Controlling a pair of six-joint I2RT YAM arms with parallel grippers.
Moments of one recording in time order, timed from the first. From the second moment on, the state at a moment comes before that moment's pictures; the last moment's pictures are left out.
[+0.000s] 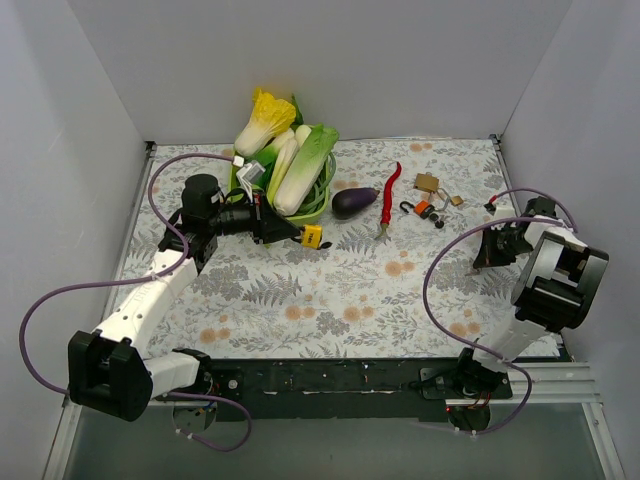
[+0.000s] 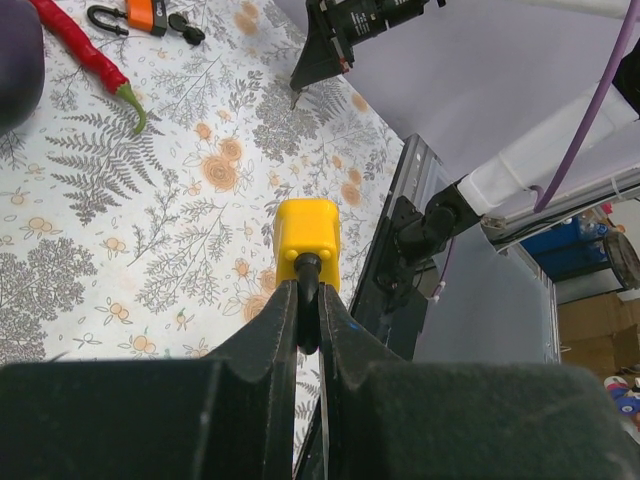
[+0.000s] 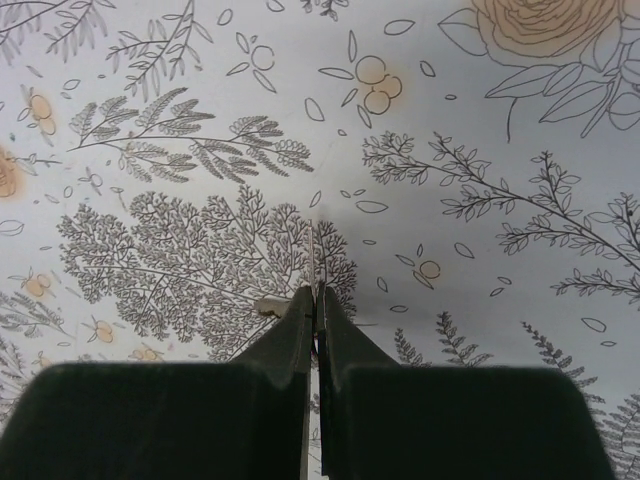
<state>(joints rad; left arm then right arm) -0.29 1.18 0.93 -0.04 0.99 -0.42 -0.42 1.69 1.03 -0.67 -0.48 -0.50</state>
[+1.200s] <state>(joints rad) -0.42 1.17 0.99 -0.08 1.41 -0.54 0.46 0.90 1.12 -0.75 -0.96 -0.81</state>
